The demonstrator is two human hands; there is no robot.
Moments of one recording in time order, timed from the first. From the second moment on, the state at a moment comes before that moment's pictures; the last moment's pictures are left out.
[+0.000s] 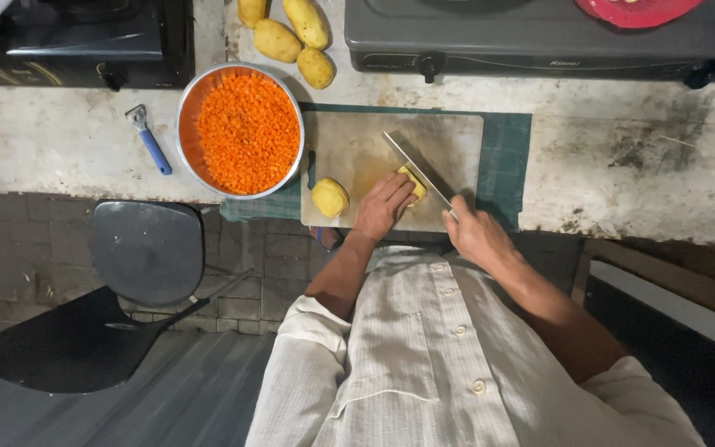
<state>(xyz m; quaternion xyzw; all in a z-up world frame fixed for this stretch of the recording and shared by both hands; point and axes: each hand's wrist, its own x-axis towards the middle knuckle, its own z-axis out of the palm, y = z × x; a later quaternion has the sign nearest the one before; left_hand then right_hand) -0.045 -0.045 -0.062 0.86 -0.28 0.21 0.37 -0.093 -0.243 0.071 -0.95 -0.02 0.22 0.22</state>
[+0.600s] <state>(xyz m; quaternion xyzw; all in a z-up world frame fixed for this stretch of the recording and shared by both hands) -0.045 -0.046 -0.067 0.86 -0.27 0.21 0.37 -0.105 -0.248 0.095 -0.94 -0.02 0.27 0.19</state>
